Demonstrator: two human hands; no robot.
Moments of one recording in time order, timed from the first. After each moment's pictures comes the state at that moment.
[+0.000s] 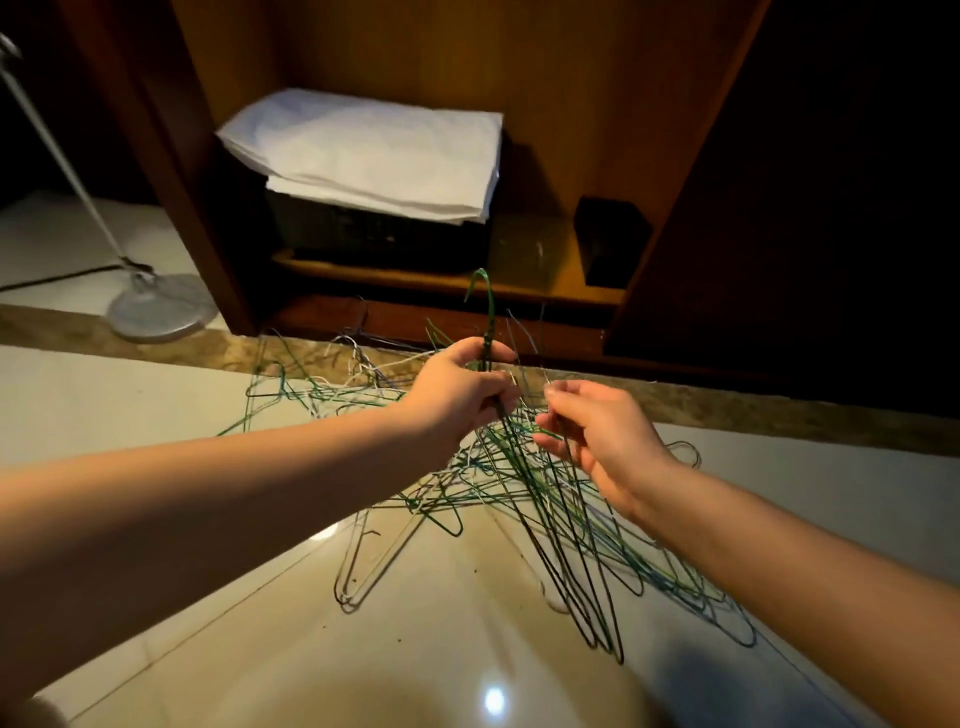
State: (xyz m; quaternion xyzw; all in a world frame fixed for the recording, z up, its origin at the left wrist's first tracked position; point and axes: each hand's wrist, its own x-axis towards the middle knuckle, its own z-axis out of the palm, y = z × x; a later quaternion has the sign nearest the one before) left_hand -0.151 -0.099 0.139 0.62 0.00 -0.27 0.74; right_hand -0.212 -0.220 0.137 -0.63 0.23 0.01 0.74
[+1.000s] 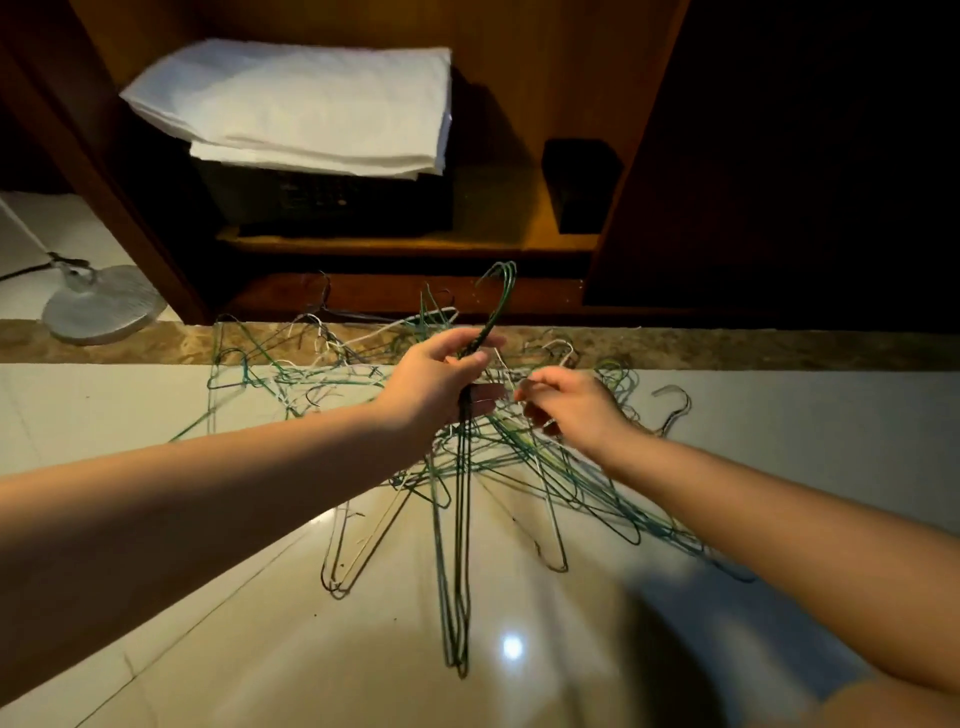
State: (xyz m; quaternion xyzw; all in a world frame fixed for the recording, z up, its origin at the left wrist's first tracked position) left_hand -0.158 -0.112 0.115 0.67 -0.02 -0.28 0.69; right_hand -0.194 -0.256 0.058 -0.80 0.18 0.03 0.57
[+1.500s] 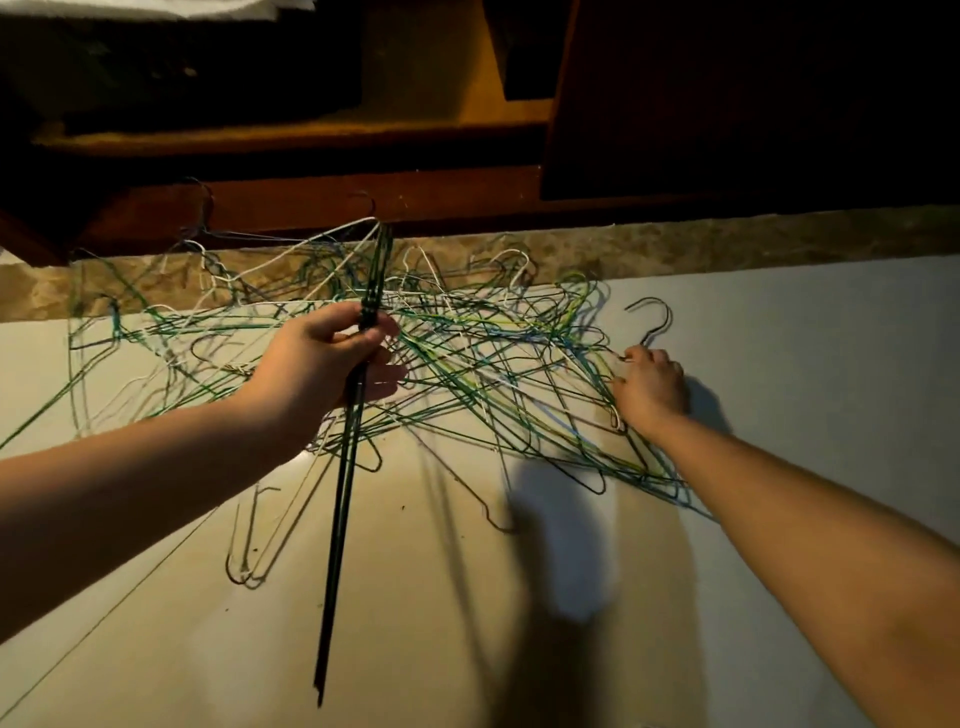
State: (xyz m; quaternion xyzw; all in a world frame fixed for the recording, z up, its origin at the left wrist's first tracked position) left_hand -0.127 -0.146 0.039 0.75 0.05 -0.28 0.60; right_hand -0.208 -0.436 -0.137 -0.91 0.37 0.10 0.14
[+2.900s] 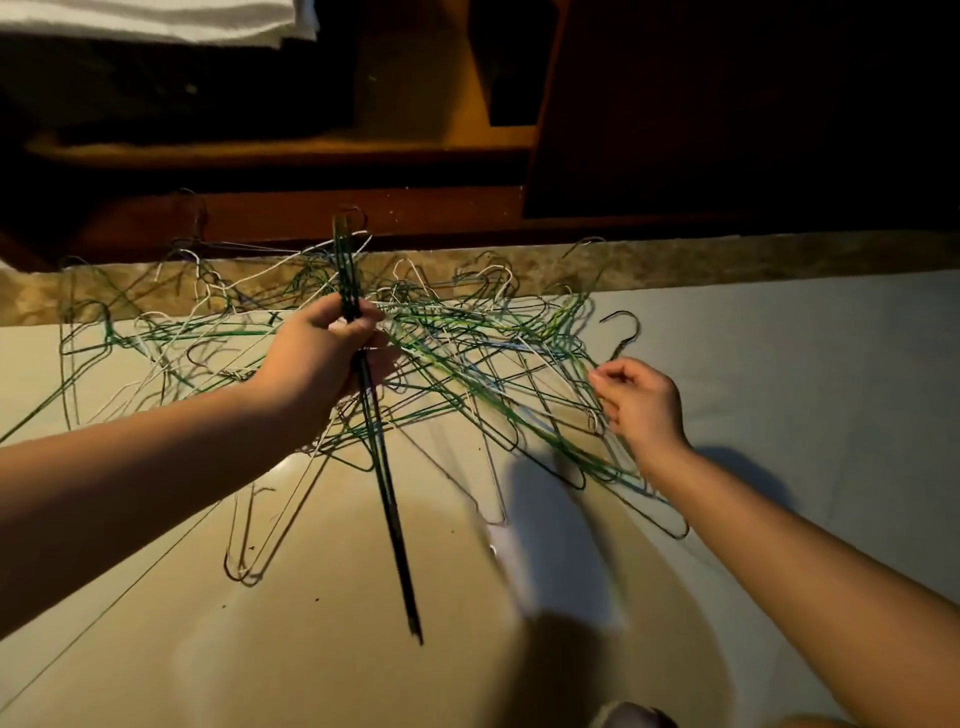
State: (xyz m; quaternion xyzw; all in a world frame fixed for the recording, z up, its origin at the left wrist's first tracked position) left_hand -0.126 -0.146 0.051 0.70 0.06 -0.27 0.66; right_hand -0.246 -0.376 -0.043 -0.69 0.39 -0.11 0.60
